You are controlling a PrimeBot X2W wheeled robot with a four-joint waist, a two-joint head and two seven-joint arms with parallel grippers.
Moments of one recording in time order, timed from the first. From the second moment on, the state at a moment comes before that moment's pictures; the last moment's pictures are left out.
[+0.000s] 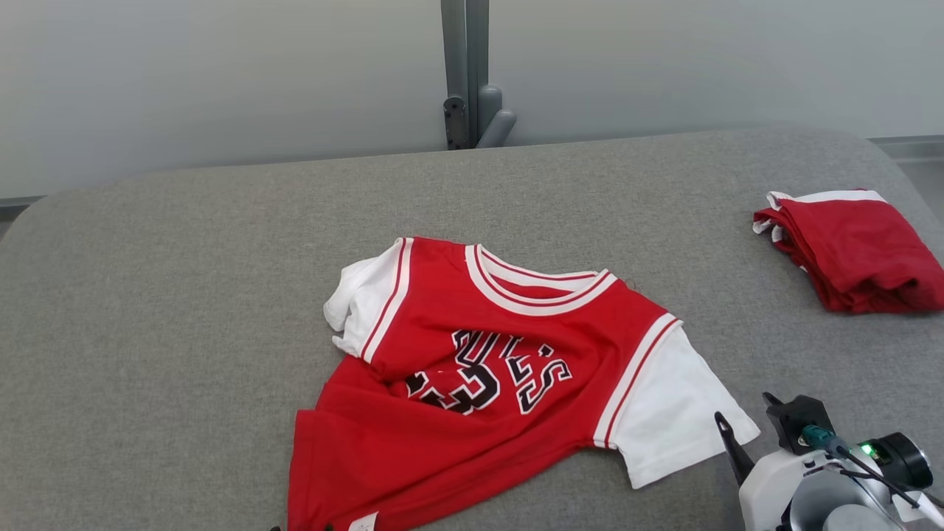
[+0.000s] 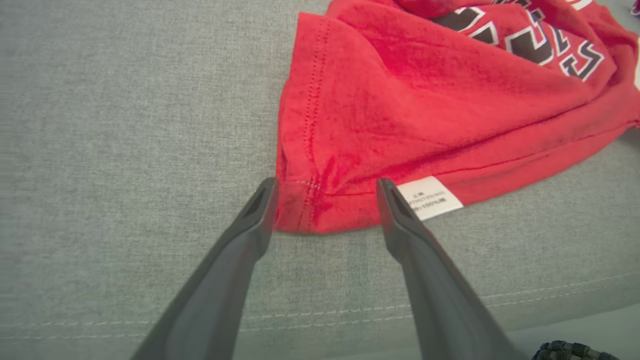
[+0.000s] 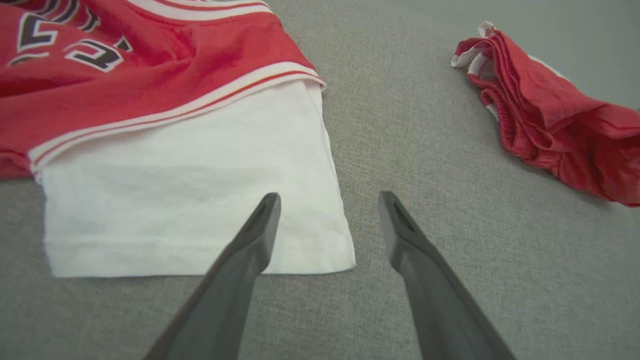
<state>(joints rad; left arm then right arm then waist) 0.26 0.06 -0.09 0.17 -0.25 -0.11 0.08 -0.05 -0.23 0.11 0.41 -0.01 0.13 -0.03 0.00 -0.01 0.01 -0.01</state>
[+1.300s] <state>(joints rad) 0.18 0.09 -0.13 0.24 -0.37 -0.12 0.13 -0.34 -0.20 0.25 0.90 0.09 0.13 -0.14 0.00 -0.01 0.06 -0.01</state>
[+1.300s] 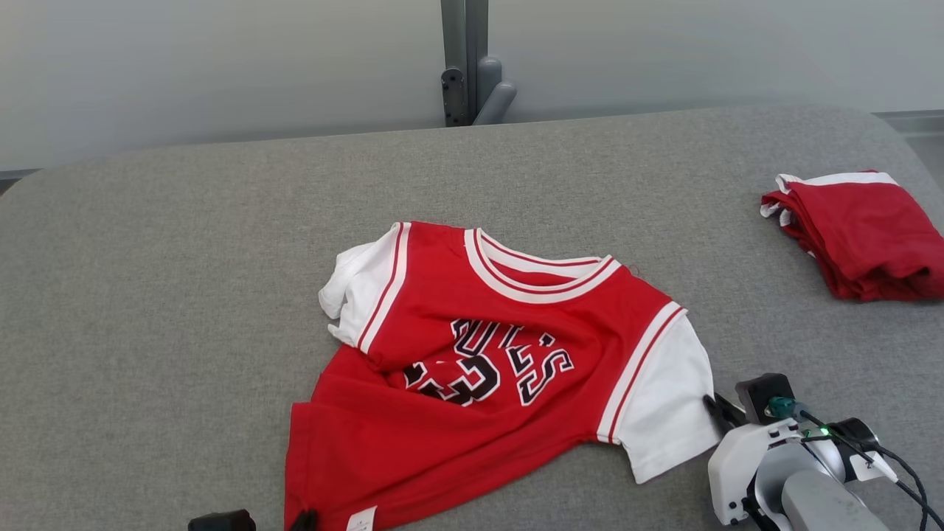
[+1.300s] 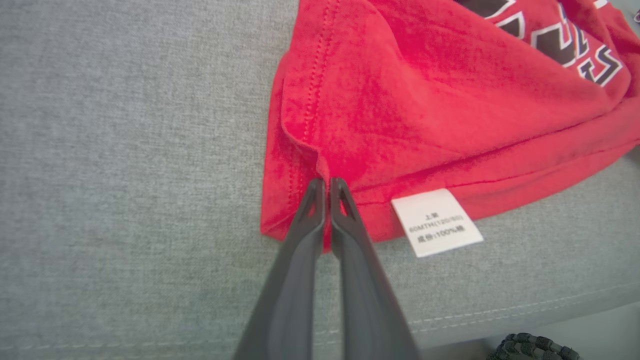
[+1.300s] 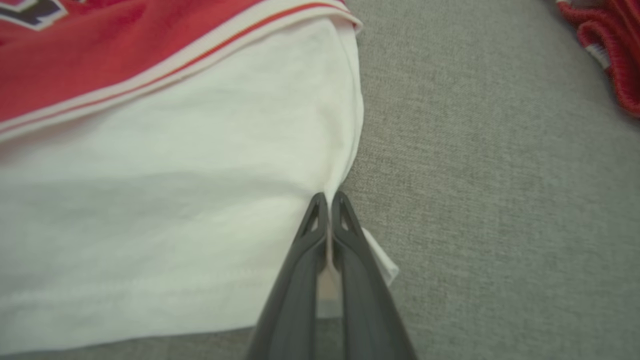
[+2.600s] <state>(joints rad) -0.49 0.37 0.01 -0.39 -0.77 -0.12 0.52 -0.67 -0.34 -0.15 -0.10 0.73 0.13 0.36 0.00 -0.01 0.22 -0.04</state>
